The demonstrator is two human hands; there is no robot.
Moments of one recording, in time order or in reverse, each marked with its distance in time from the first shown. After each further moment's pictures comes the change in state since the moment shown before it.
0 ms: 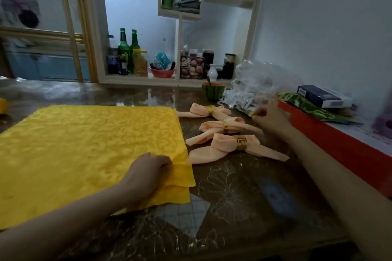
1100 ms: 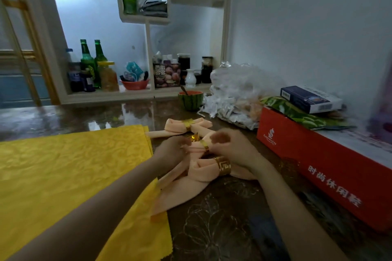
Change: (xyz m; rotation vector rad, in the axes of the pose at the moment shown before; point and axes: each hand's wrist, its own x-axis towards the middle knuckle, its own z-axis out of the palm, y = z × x) left_hand 0.178 0.058 0.037 -0.286 -0.089 0.022; right_hand -0.006 -0.017 0.030 0.417 -0.278 -0.046
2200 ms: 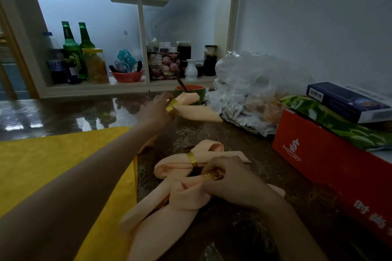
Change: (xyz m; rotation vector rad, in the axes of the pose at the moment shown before) left_hand 0.151 -0.036 -0.025 0.226 0.378 0.016; right_hand 0.040 0.037 0.026 -0.111 -0.246 0.060
